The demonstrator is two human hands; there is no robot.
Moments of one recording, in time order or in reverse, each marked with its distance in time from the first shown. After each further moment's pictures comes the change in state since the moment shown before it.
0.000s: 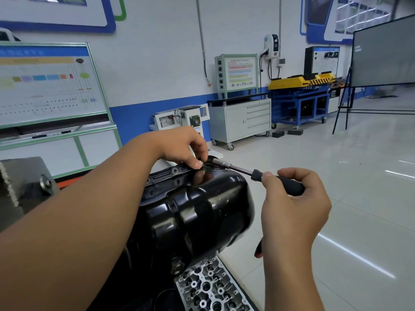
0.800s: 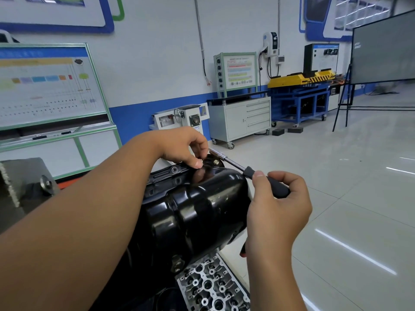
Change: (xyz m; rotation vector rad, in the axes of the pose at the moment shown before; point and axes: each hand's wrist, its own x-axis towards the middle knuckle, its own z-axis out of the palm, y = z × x) left_hand 0.003 -0.003 0.000 0.052 -0.006 0.048; right_hand -0.016 0.012 0.016 0.097 0.039 0.081
